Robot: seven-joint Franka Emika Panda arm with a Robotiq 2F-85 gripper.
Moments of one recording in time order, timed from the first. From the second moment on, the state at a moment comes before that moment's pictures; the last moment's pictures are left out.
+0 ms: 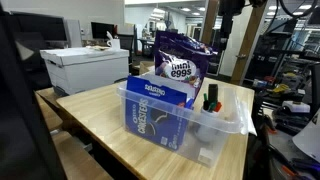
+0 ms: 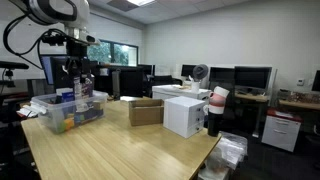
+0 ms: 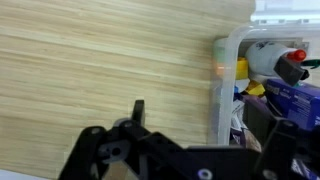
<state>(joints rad) 0.06 -0.44 0.03 -2.44 0.03 1.93 -0.01</state>
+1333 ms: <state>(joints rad) 0.07 -0.44 0.03 -2.44 0.04 1.96 -0.01</state>
